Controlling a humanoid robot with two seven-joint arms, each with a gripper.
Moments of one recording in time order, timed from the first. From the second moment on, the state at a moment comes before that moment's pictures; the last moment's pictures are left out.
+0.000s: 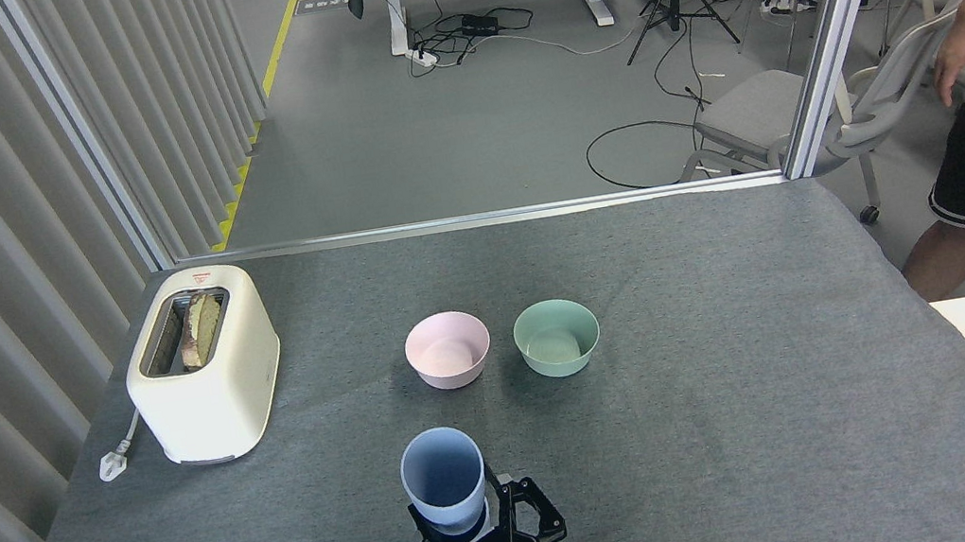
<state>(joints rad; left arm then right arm) 0.36 0.04 -0.18 -1.44 -1.52 0.09 0.46 -0.06 0.25 0.54 -1.32 1.77 0.15 -0.11</state>
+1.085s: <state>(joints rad) 0.36 0.04 -0.18 -1.43 -1.52 0.09 0.46 -0.05 0.22 0.39 -1.48 1.60 0.16 -0.30</state>
